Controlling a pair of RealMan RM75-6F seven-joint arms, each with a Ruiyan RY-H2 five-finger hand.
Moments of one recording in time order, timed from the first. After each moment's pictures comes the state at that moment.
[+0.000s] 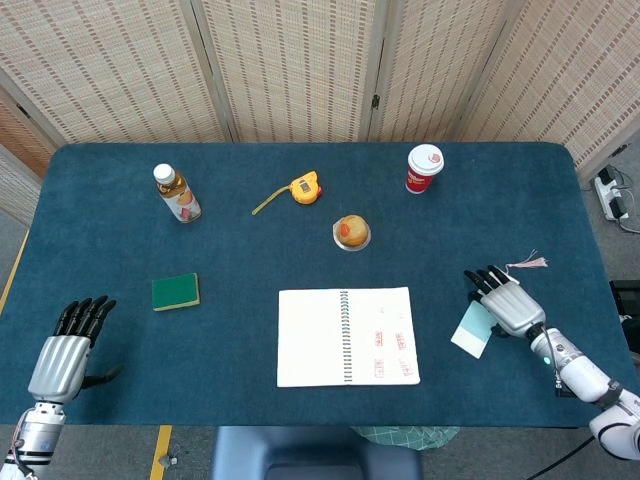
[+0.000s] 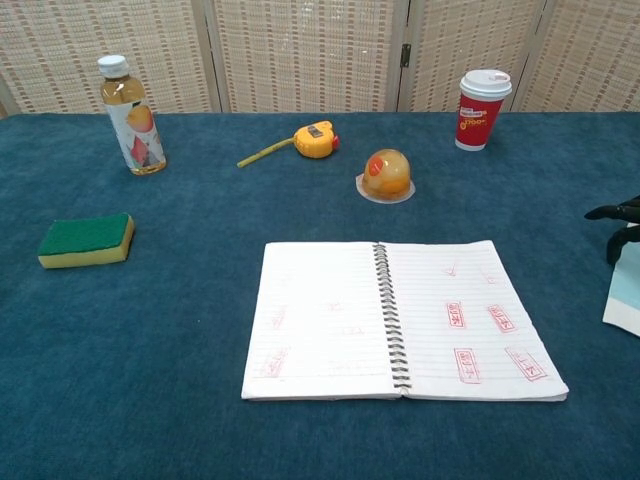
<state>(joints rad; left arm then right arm) -0.16 -1.28 -0.02 -1.49 1.53 1.43 0.06 0.53 -1.39 -0.13 -0.88 -1.69 0.96 0.20</state>
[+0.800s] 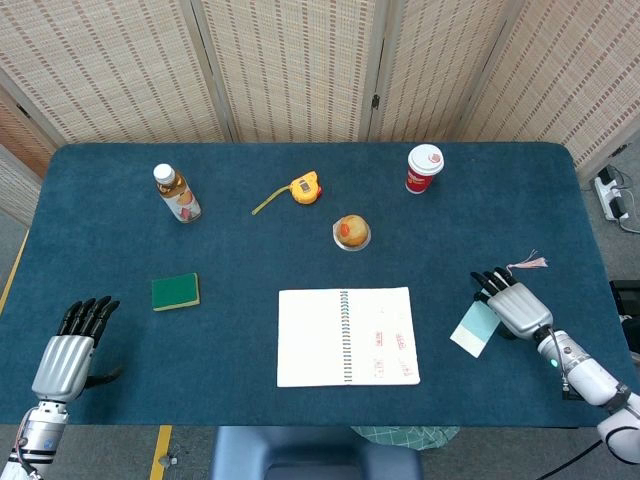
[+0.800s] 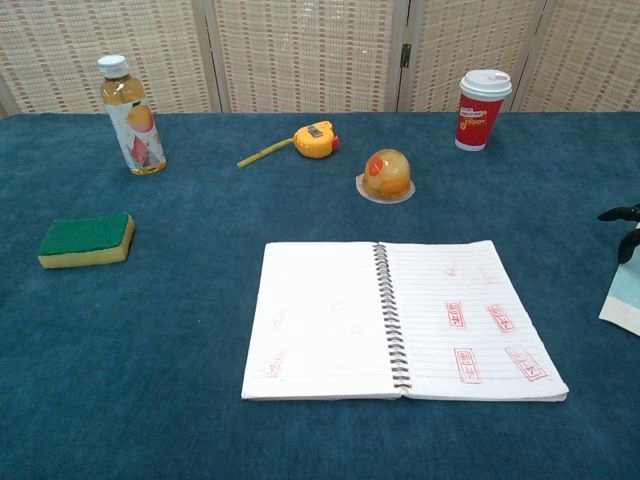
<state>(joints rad) -0.17 -1.29 -0.02 -1.48 1.52 1.42 0.07 0.52 -1.38 -0.15 -0.87 -1.68 0.98 0.20</state>
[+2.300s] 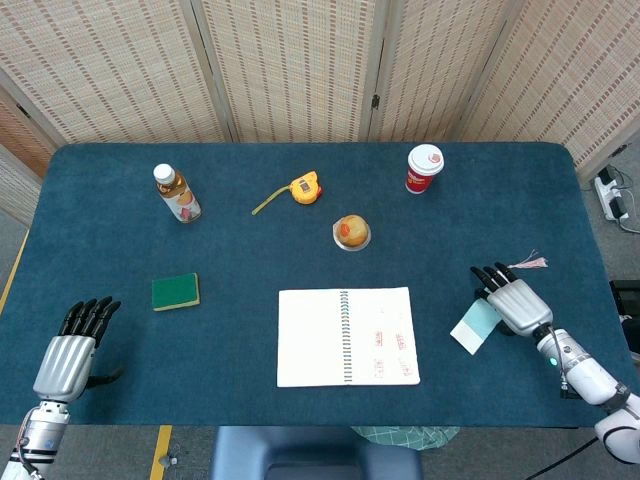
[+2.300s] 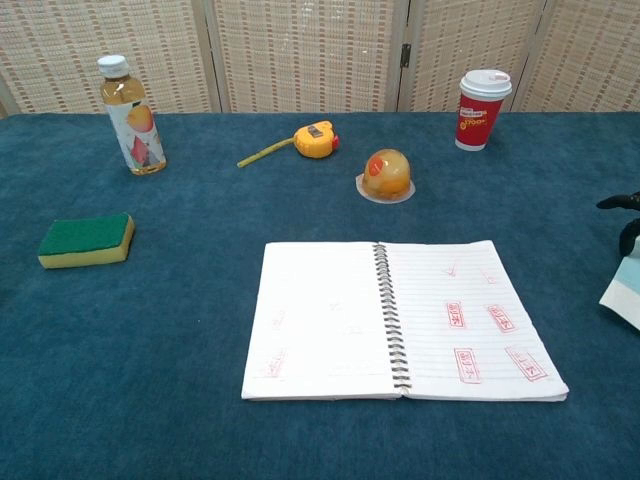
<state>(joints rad) -0.17 -1.29 -0.01 -1.48 1.52 1.41 0.07 0.52 -1.38 -0.13 -0.89 -1.66 1.01 0.18</state>
